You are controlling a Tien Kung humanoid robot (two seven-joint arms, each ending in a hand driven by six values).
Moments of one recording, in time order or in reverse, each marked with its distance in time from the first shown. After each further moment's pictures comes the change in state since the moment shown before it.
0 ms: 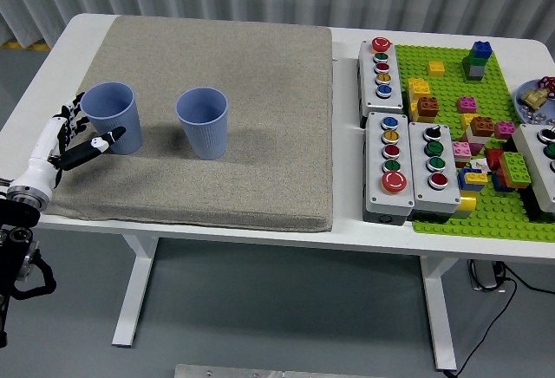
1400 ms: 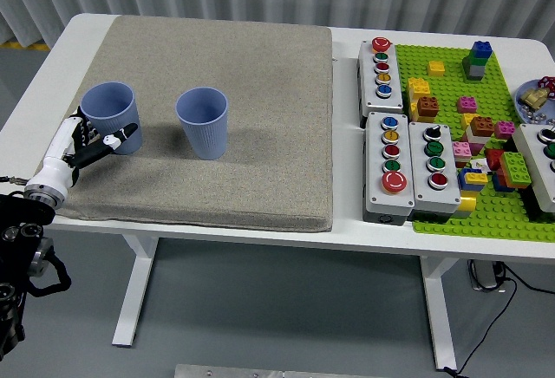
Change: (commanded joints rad) left arm -0.052 -0.033 -0.004 0.085 -0.094 -0.055 -0.048; right arm 0.008 -0.002 0.001 0.000 0.004 0.001 0.003
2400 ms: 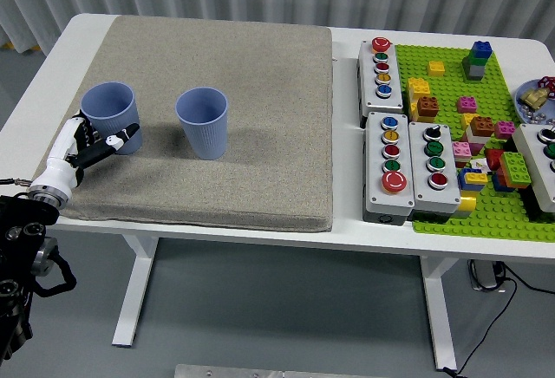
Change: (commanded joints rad) left arm -0.017 -0.019 -0.013 0.036 -0.003 -0.019 -0.037; right arm -0.001 0.001 0.000 0.000 -0.002 0.001 -0.002
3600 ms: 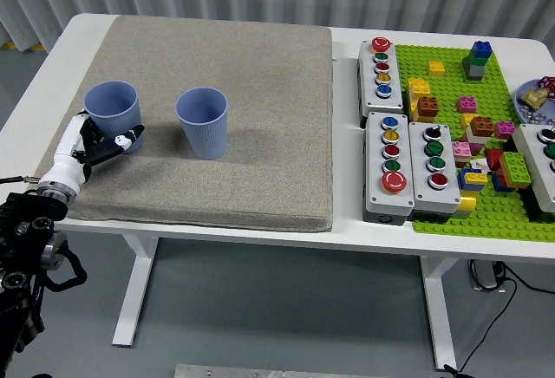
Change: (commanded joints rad) left arm -0.035 -0.024 0.004 0.041 -0.038 0.020 -0.004; right arm 0.006 -0.002 -0.001 0.000 0.005 0.002 0.001
